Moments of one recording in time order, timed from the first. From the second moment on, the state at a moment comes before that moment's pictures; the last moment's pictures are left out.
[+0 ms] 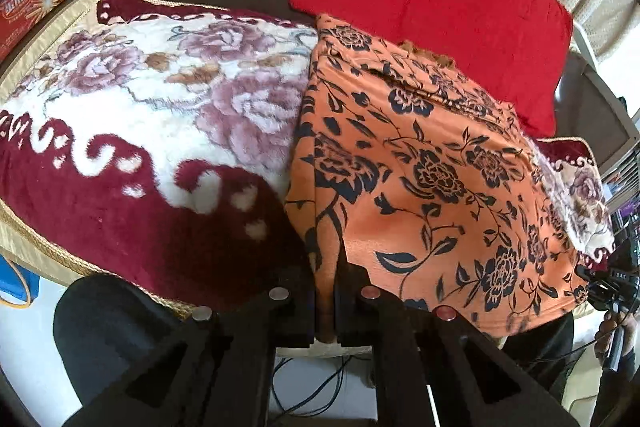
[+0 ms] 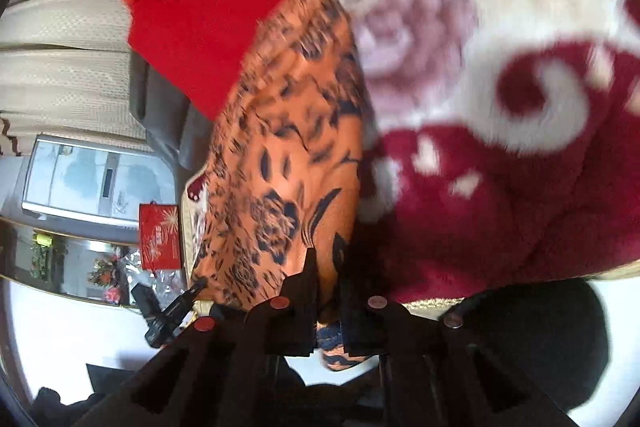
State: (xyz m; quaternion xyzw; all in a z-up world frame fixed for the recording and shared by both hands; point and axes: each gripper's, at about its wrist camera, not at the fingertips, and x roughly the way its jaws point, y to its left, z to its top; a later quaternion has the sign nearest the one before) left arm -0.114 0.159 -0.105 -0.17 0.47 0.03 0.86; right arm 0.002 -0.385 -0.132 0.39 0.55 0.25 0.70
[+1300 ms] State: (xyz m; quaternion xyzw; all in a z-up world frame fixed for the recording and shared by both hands) left arm -0.072 0.157 -0.115 -0.17 0.52 0.01 0.84; right arm 0.029 -0.358 -0.180 0.40 0.60 0.26 0.64
